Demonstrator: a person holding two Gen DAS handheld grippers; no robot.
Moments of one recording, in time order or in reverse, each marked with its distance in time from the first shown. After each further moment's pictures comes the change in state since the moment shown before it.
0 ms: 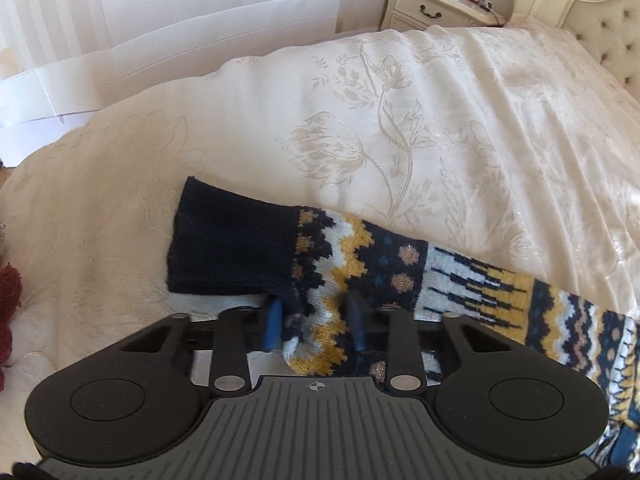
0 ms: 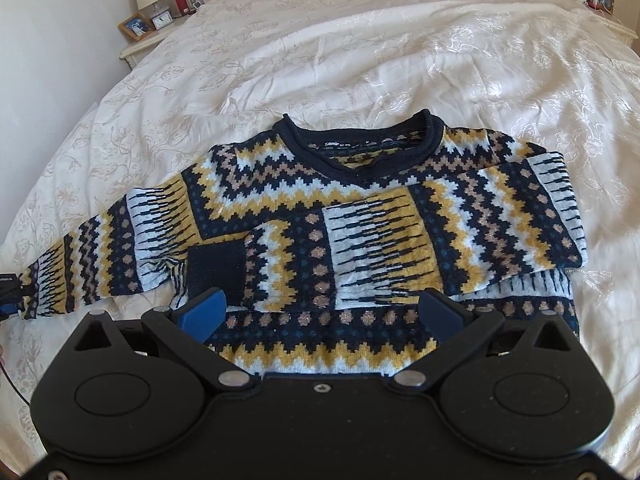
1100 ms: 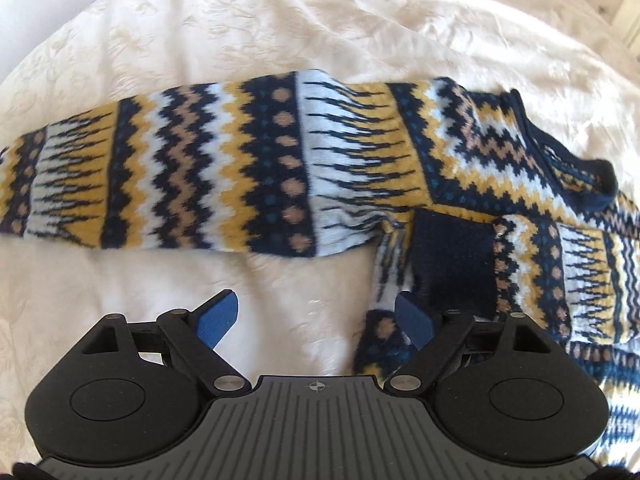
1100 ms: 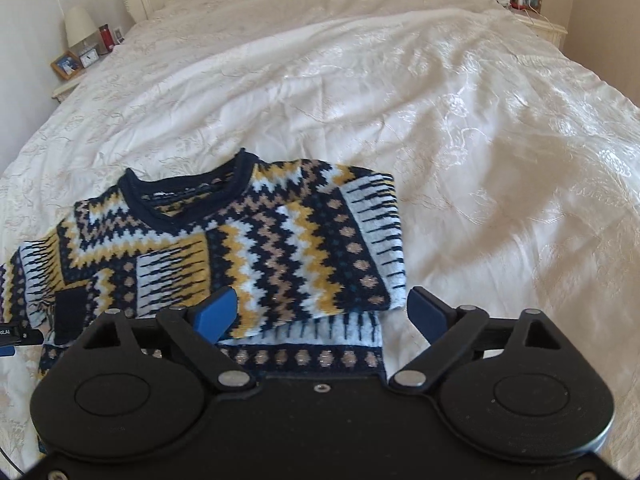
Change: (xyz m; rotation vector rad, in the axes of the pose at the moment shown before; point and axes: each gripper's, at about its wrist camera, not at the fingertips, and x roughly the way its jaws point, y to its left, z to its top) left arm -0.050 -0.203 -0.153 0.400 0.175 -0.147; right arm -0.028 -0.142 0.012 0.071 -0.095 -0.147
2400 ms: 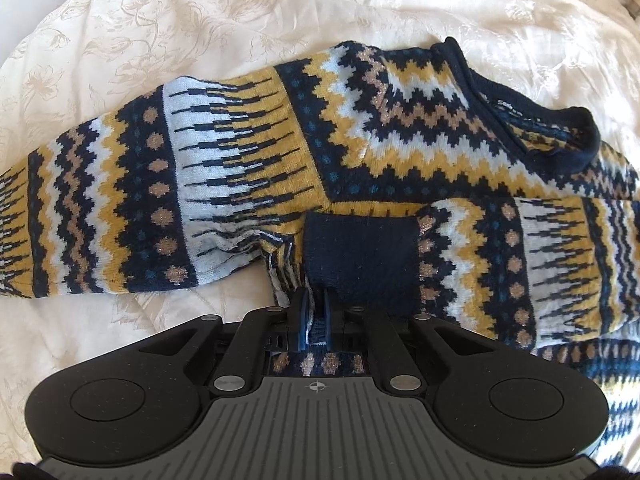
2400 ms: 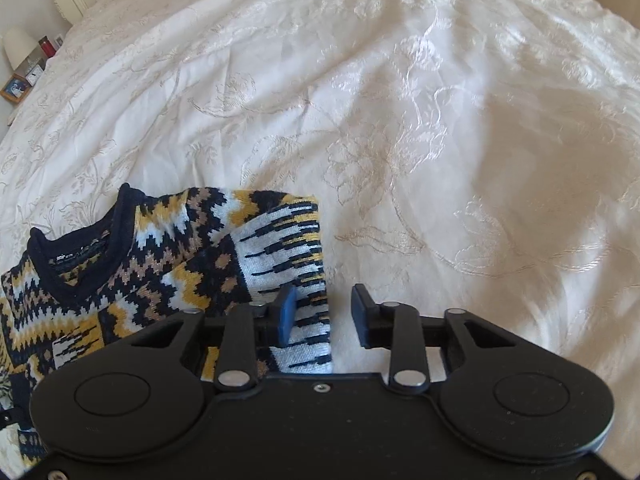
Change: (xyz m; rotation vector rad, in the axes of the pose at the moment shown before) left arm 0.031 -0.089 0.019 0.182 0.108 0.012; right arm 0.133 -0.094 0.064 0.165 0.220 0.003
